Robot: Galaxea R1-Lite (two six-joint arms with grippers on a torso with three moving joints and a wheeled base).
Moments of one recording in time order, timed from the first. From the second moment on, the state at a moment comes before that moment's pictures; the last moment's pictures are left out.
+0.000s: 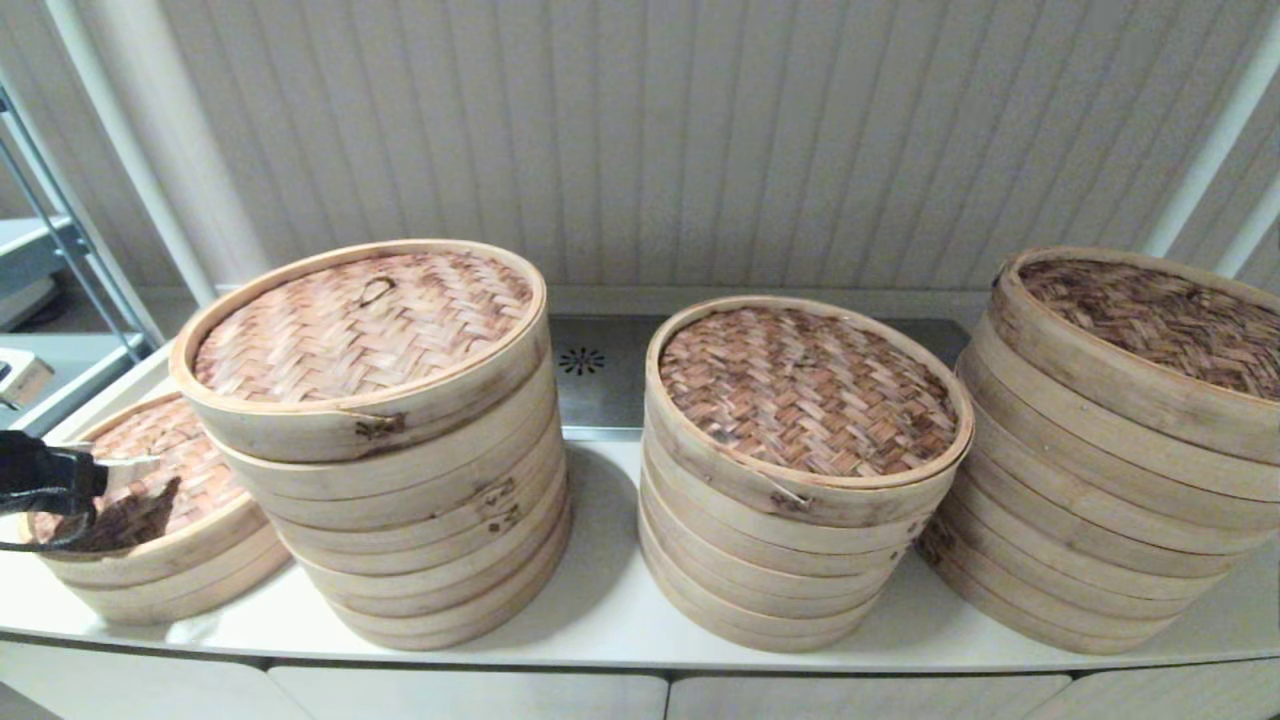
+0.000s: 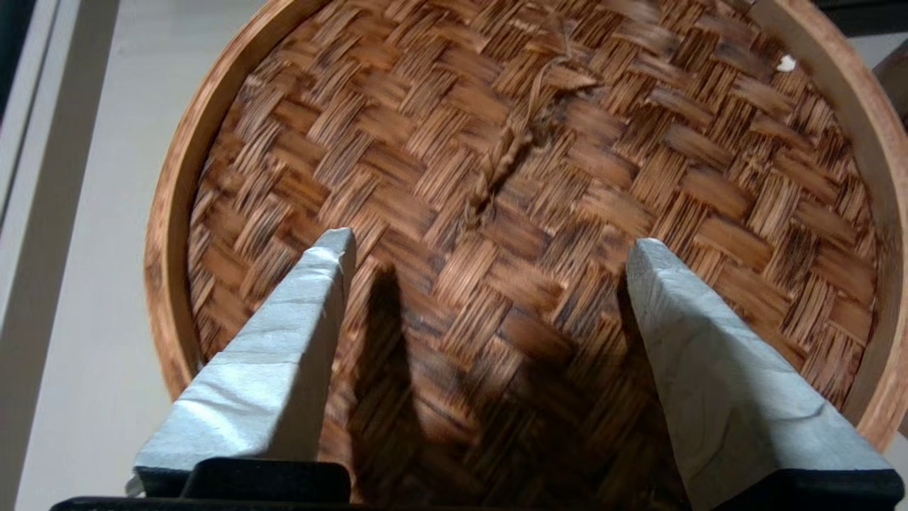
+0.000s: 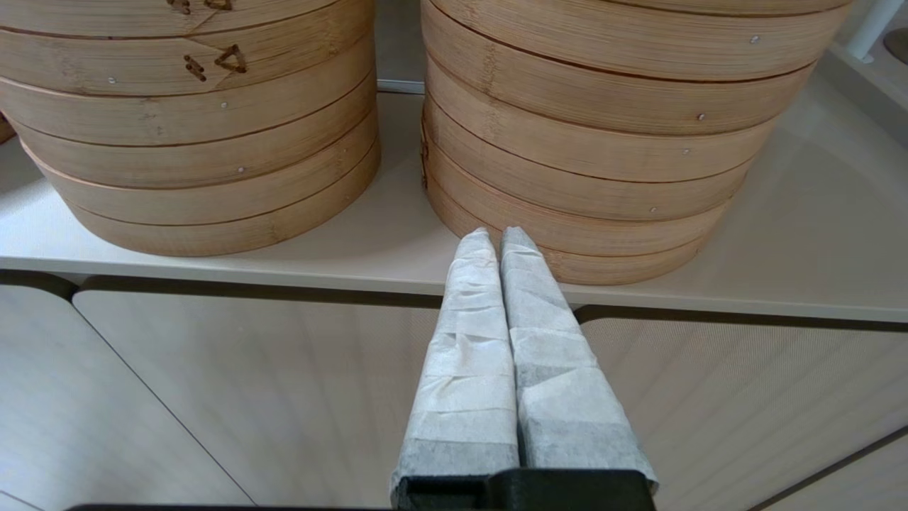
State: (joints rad) left arm 0.62 1.85 -0.92 -0.35 -0.57 0.49; right arm 0.01 0.00 0.00 0.00 0.00 -0.03
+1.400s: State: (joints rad) left arm 0.55 2.01 -1.05 -0.37 -0.57 0.38; right arm 0.01 0.00 0.00 0.00 0.00 -0.03
